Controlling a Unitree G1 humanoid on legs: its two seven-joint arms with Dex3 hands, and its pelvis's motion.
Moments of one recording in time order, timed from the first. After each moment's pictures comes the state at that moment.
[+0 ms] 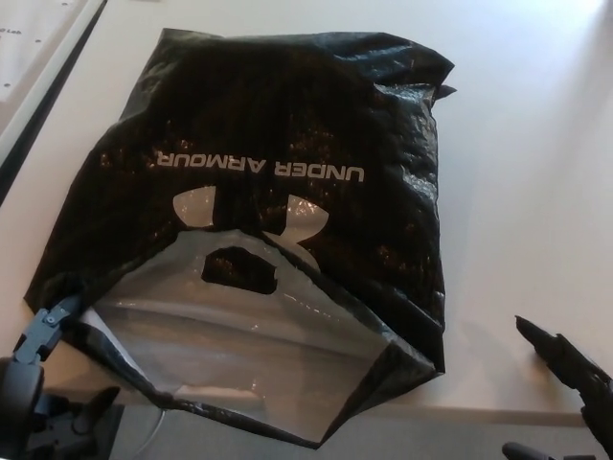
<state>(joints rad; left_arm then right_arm) 0.06 0.38 0.09 0.37 0.22 -0.26 0.08 0.08 -0.48 0.16 0.41 -0.31 -0.59 -0.14</state>
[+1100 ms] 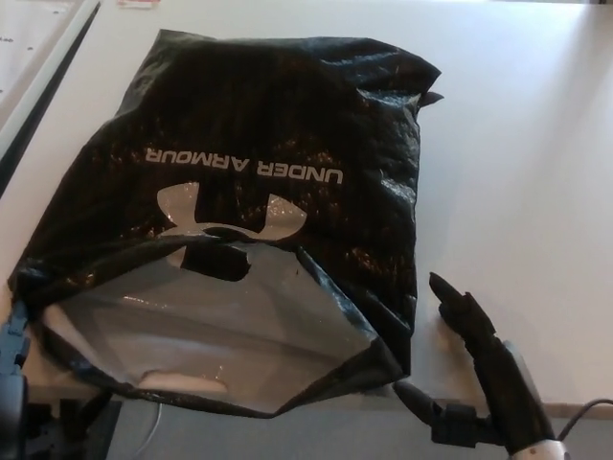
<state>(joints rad) -0.03 0.32 0.14 0.59 0.25 -0.31 0.27 -0.12 -0.16 0.23 0.62 -0.30 -0.53 -0.21</state>
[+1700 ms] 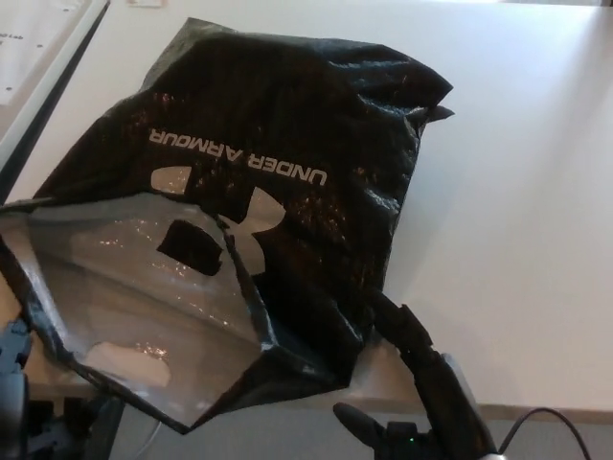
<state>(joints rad) -0.03 0.31 0.15 0.58 0.24 -0.32 0.27 -0.12 -0.07 0.33 0.70 -0.31 -0.63 -0.23</state>
